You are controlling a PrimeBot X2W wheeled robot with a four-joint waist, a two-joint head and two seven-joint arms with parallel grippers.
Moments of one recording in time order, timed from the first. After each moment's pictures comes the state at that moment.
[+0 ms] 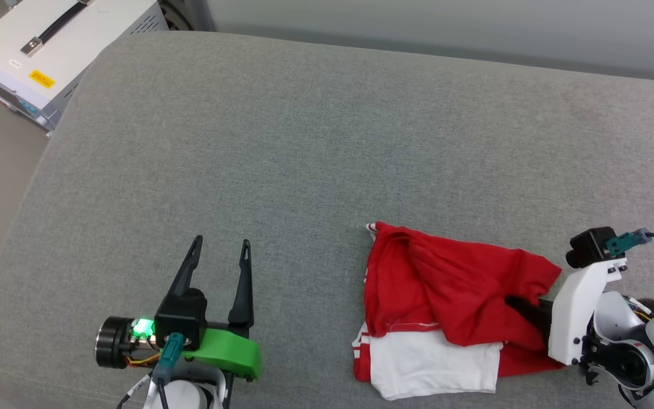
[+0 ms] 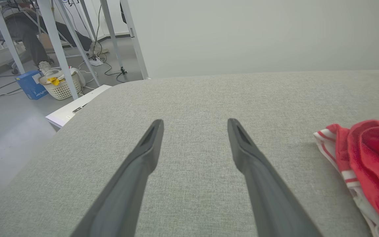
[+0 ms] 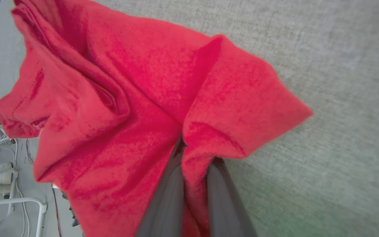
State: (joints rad) left arm -0.06 0.07 -0.17 0.11 -0.03 0.03 -0.26; right arm -0.26 -0.46 0.38 0.22 0.89 0.13 0.59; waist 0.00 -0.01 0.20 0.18
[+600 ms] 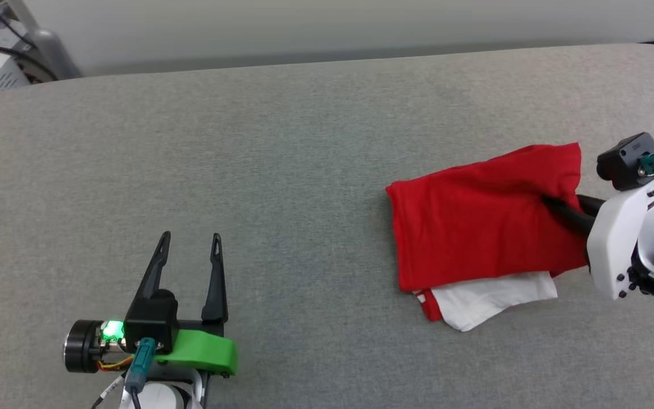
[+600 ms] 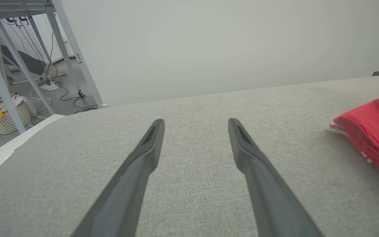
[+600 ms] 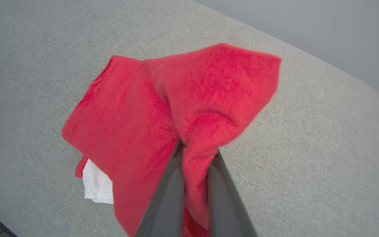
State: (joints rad) left arm -0.03 0.10 -0.11 0.04 -0.03 0.05 -0.26; right arm -0.48 -0.71 0.53 0.00 0.72 0.13 0.50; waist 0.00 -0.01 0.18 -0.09
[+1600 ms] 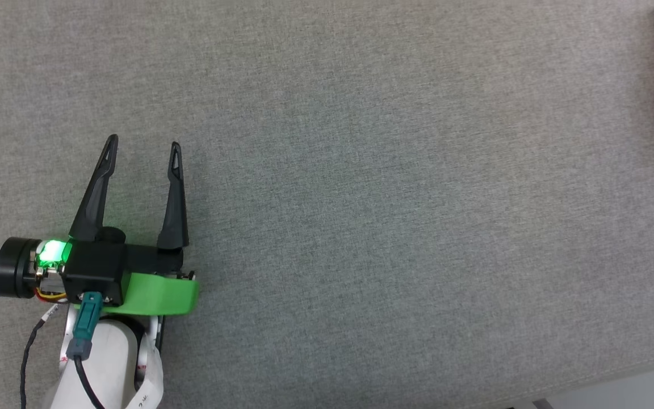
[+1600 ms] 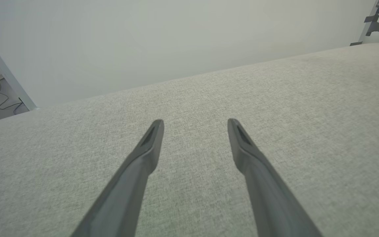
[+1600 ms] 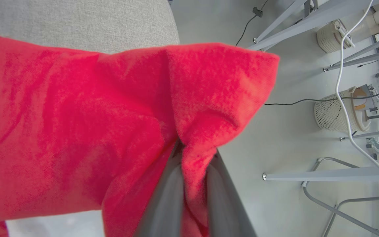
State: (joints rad) left arm -0.19 0.22 -0.09 -0.12 -0.01 0.02 -0.26; right arm -0.85 -0.82 0.16 0.65 0.38 0.13 0.38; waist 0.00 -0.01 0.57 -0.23
